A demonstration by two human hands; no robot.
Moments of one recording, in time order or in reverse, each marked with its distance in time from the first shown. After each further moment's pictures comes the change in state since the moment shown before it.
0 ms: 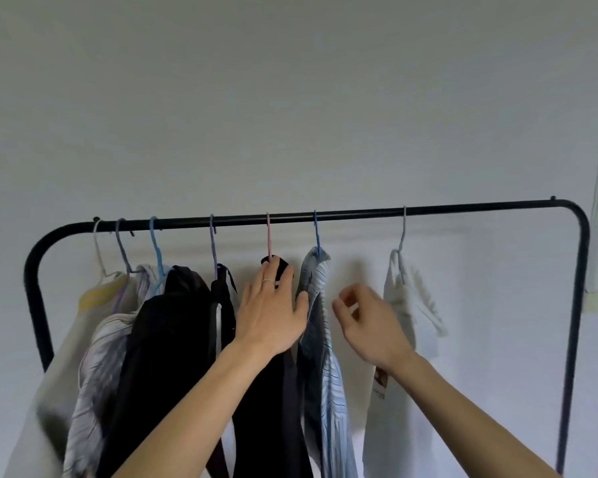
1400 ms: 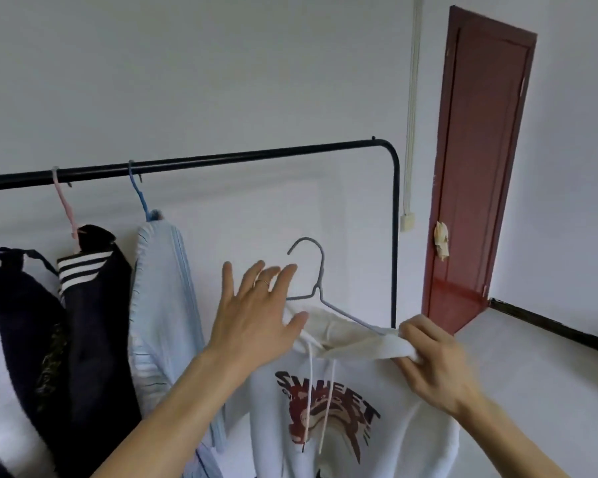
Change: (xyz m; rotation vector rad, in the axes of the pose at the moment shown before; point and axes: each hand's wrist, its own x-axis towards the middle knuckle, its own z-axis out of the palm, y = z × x) left_hand -0.043 0.144 0.081 -0.005 -0.083 0.533; right_hand -0.204 0.171 -0.151 -0.434 0.293 -0.019
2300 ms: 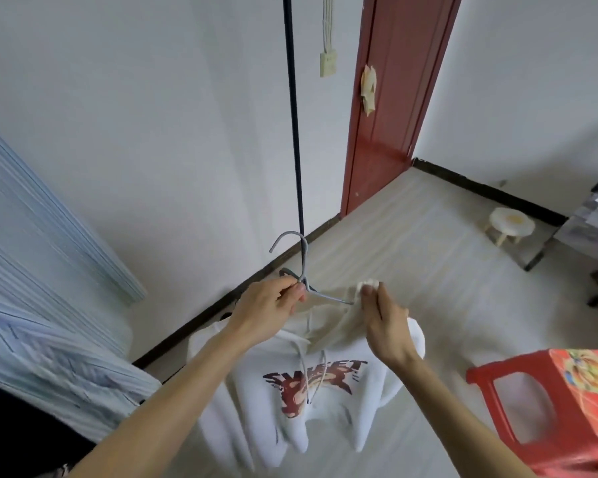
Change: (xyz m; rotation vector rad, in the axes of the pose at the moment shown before) left_hand -0.096 0.240 0.167 -0.808 -0.563 -0.113; right_hand -0.204 0.083 -0.073 0.178 -0.232 0.893
